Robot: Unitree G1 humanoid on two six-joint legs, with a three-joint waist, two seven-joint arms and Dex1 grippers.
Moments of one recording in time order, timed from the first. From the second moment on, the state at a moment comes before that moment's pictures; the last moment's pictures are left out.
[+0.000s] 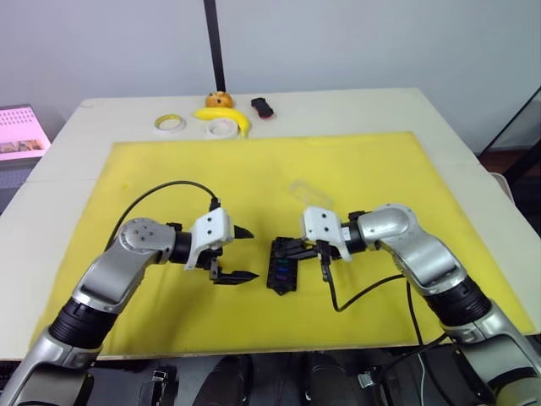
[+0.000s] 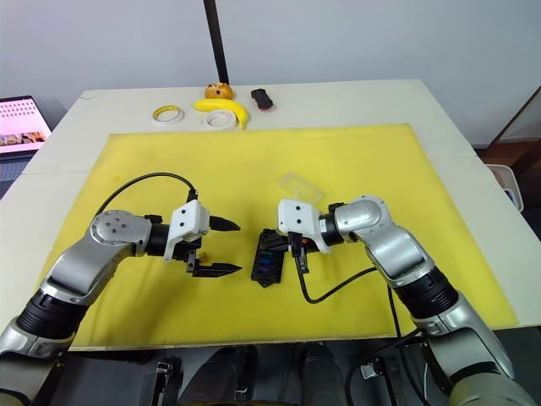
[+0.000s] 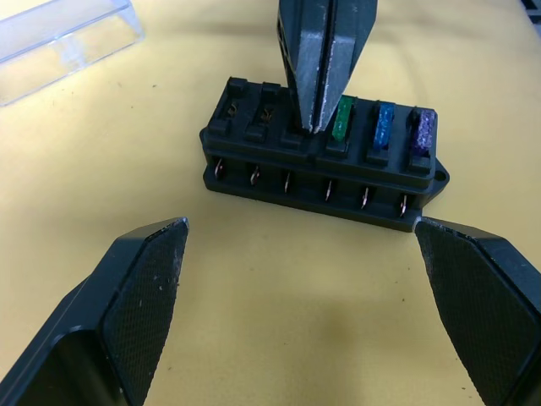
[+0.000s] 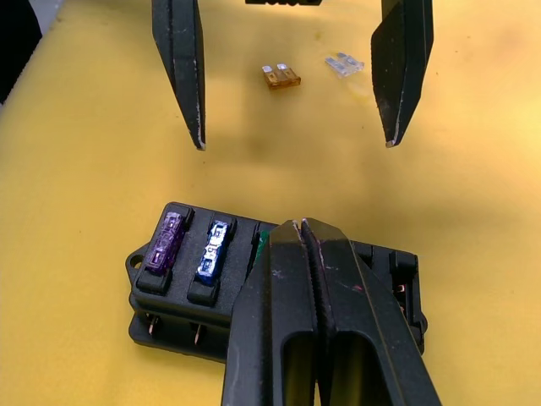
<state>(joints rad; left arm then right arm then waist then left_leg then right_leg) -0.42 0.70 -0.22 -0.22 -0.29 0.43 -1.14 -0.59 -0.64 0.38 -0.16 0.18 0.42 1.19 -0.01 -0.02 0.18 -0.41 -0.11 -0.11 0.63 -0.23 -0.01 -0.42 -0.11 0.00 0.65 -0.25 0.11</state>
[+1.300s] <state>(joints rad) -0.08 1.16 0.28 -0.17 -0.49 0.56 -1.33 -0.57 -1.08 0.06 -0.18 0.34 0.45 1.35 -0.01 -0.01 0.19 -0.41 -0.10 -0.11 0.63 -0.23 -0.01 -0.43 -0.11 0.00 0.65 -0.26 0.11</state>
